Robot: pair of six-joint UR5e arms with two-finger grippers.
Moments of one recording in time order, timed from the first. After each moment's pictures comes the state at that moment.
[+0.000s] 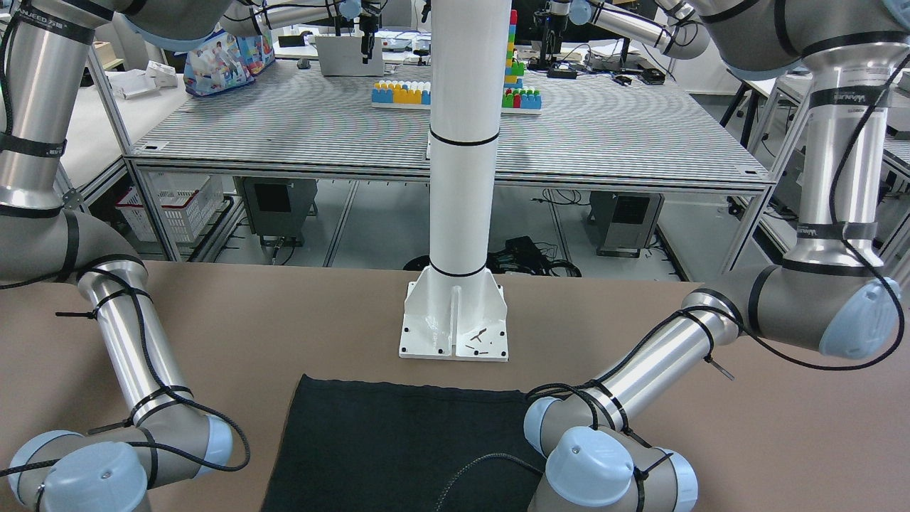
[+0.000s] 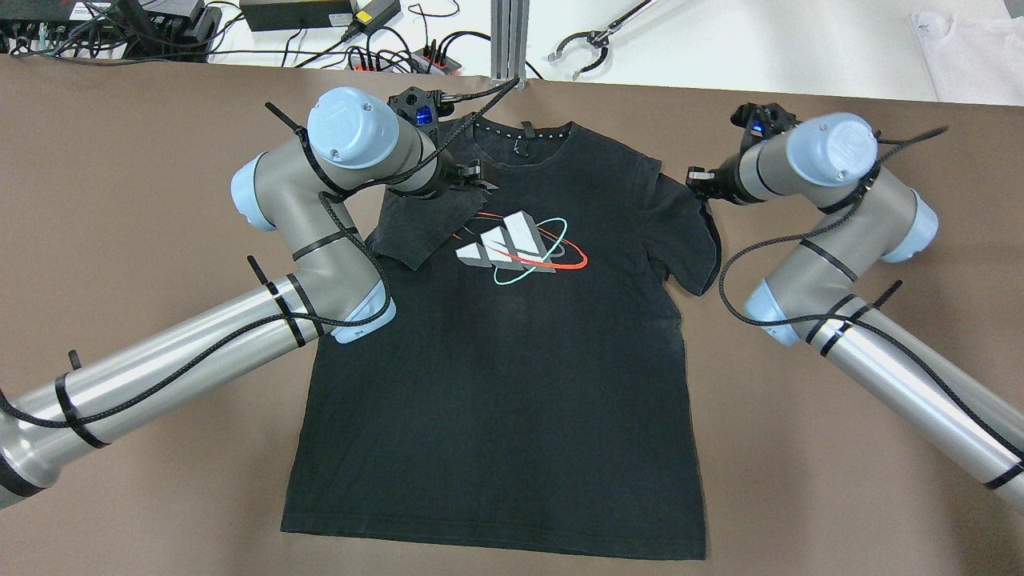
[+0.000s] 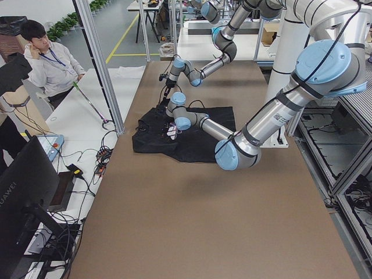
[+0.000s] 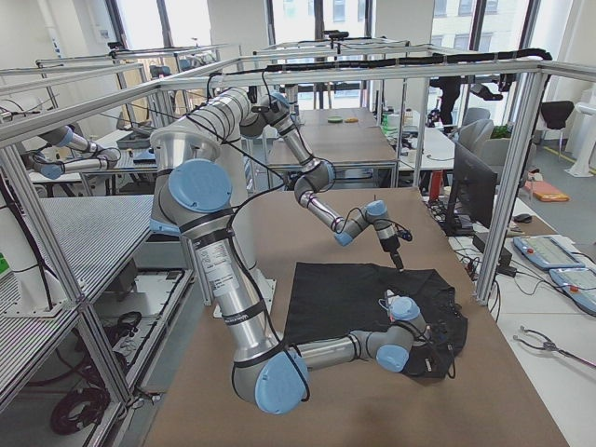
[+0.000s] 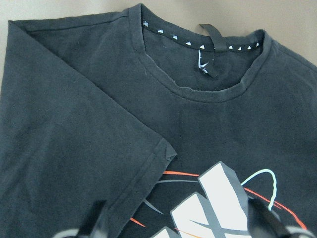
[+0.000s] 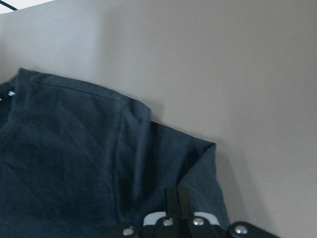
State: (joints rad) left arm -0.77 -2.48 -1.14 -2.22 -1.83 -1.18; right arm 0.95 -0.95 1.25 -0.93 1.88 1.17
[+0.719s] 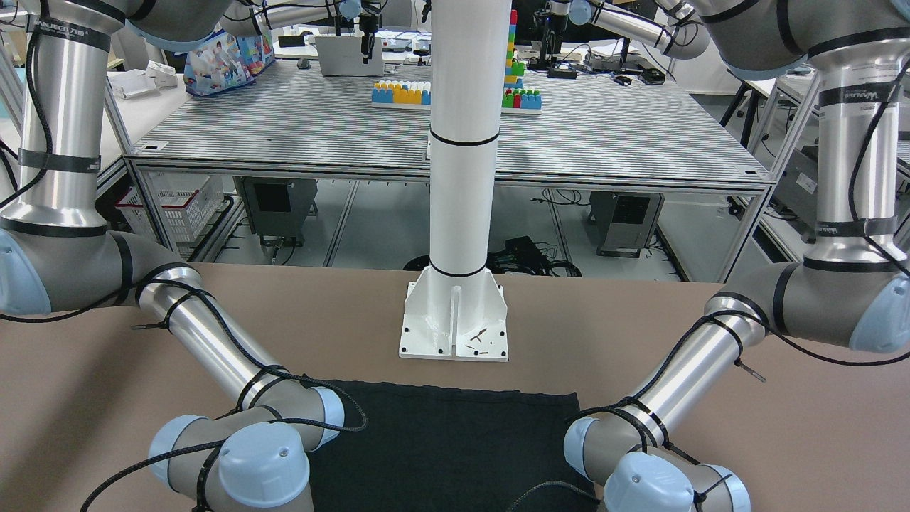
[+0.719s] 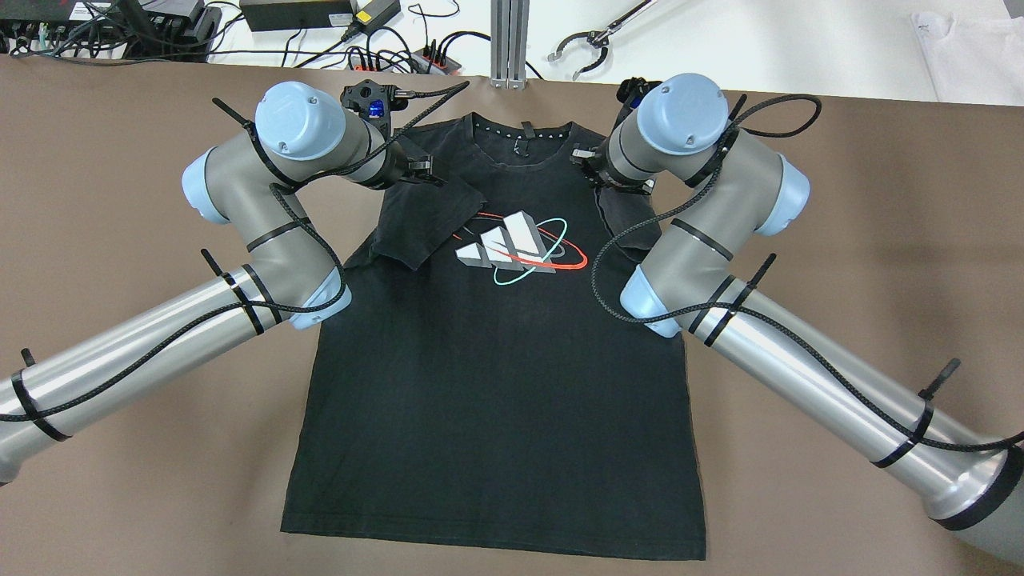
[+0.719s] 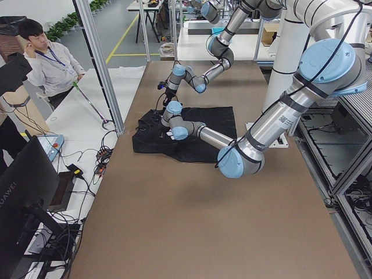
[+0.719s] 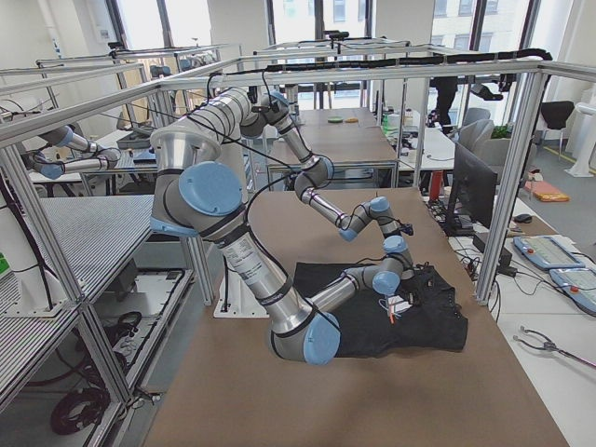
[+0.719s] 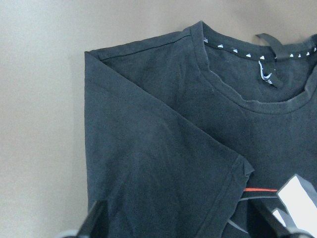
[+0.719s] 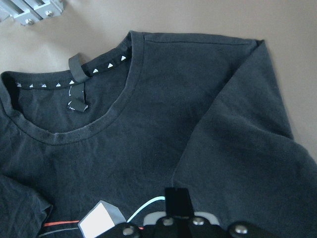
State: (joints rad) left arm -0.82 -2.41 -1.14 -2.25 -1.84 -1.07; right arm 0.82 -0.75 1.25 -1.12 1.79 1.37
